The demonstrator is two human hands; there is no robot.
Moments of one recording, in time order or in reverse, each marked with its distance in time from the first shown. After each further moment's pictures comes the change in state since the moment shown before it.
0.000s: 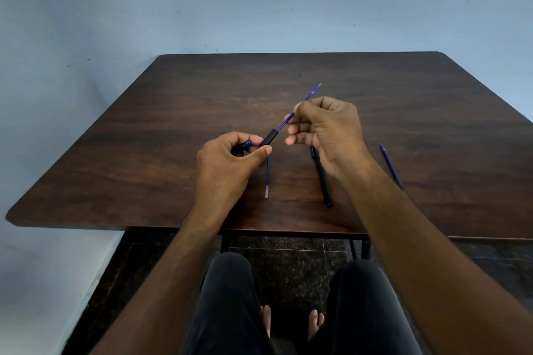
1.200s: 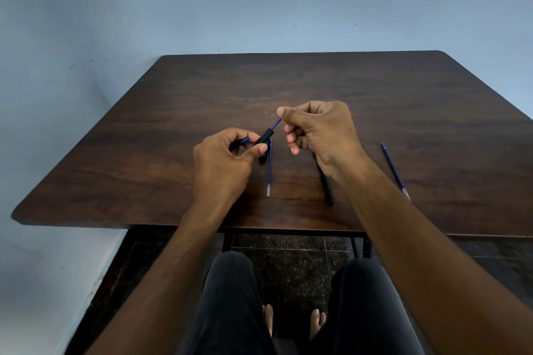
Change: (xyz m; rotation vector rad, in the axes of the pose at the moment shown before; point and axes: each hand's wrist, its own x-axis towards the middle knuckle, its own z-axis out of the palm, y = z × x) left_hand 0.002 0.002 -0.005 0.181 0.044 0.109; right_hand 0.000 0.007 0.000 -0.127 -0.099 -0.028
